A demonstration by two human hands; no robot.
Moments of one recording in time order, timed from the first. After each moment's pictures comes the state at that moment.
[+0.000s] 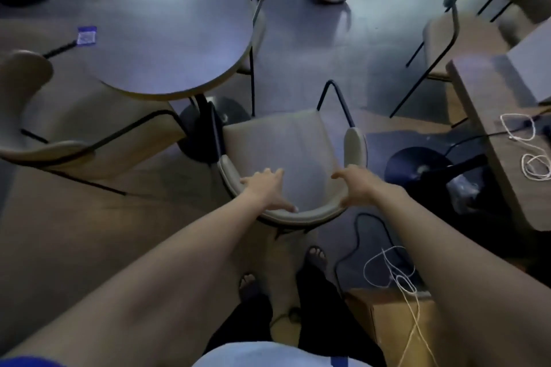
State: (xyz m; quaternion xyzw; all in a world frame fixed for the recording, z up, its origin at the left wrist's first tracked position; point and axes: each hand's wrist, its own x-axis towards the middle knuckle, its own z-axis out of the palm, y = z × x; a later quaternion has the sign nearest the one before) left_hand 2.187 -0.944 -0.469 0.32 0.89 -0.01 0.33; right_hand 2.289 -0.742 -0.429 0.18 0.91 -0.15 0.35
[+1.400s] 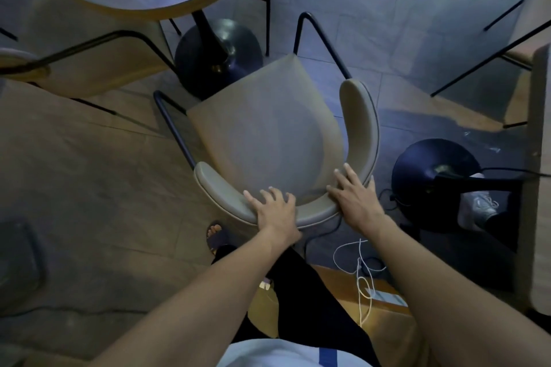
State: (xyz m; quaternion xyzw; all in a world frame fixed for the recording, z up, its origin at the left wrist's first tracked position) left_hand 2.294 -0.807 -0.580 0.17 0.89 -0.11 0.41; right_hand 2.307 -0.625 -0.572 -0.05 0.93 0.02 0.37
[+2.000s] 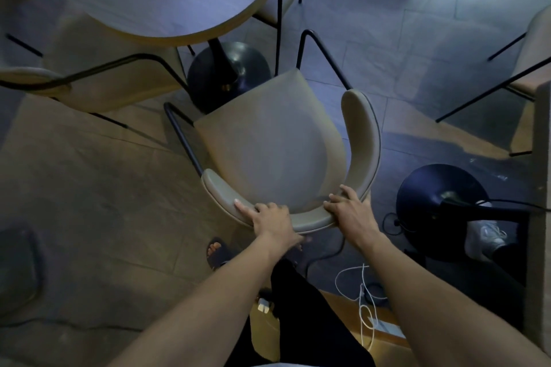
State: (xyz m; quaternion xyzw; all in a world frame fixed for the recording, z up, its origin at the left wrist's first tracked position) left_hand 2.255 -0.809 -0.564 0.09 0.90 -0.11 0.40; right_hand 2.280 -0.631 -0.567 -0.03 0.93 -0.04 0.36
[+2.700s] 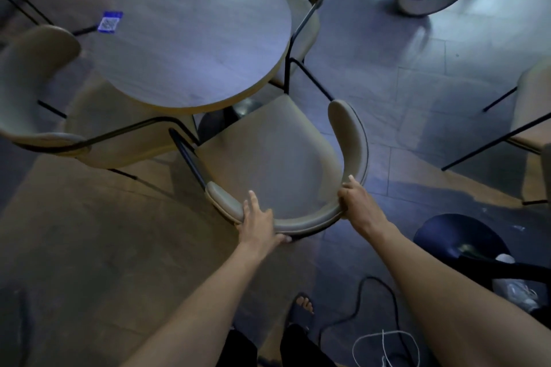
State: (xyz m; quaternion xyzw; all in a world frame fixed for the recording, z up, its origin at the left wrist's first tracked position) left_hand 2.129 -0.856 -0.566 0.04 0.94 0.11 0.32; right_hand 2.135 -0.613 -0.560 0.08 0.95 -0.23 0.21
